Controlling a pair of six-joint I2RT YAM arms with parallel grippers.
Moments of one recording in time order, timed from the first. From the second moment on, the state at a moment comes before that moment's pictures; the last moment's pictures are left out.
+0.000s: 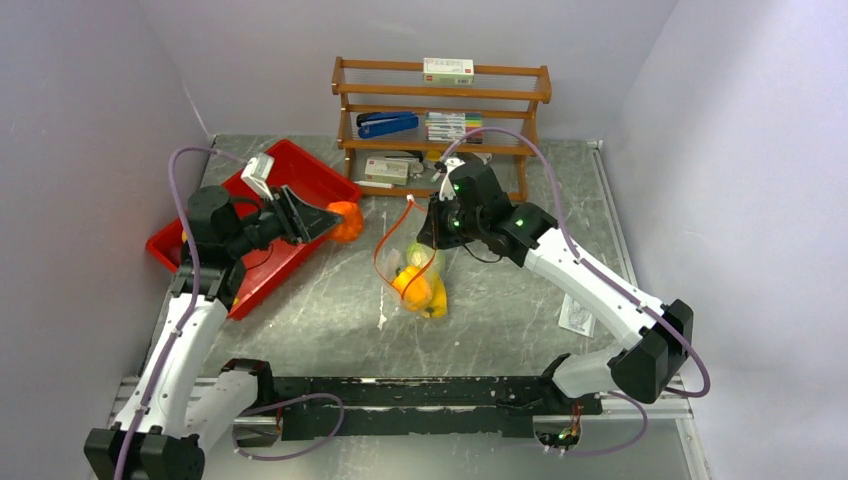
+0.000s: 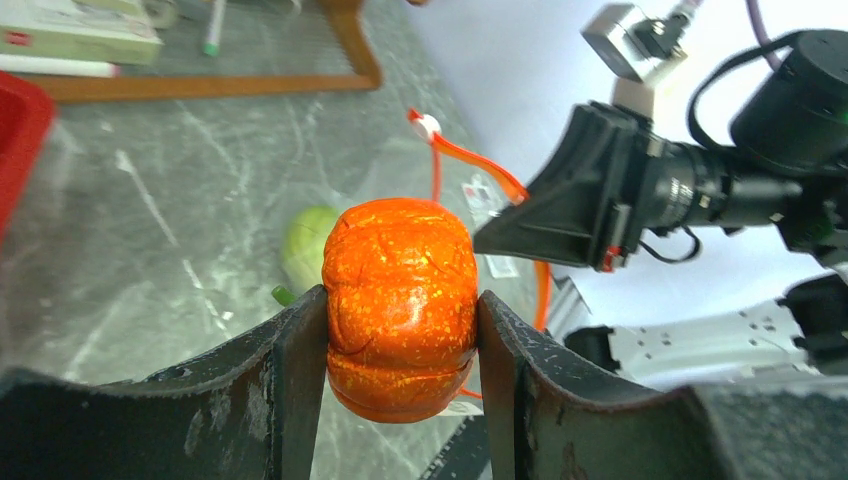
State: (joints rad) left arm -0.08 0.87 0.82 -0.11 0.75 -0.62; right arm 0.74 1.36 1.30 -0.61 -0.12 0.47
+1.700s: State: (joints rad) left arm -0.67 1.14 1.01 -0.22 0.21 -0.51; right arm 0.74 1.39 1.37 -0.66 -0.17 0.48
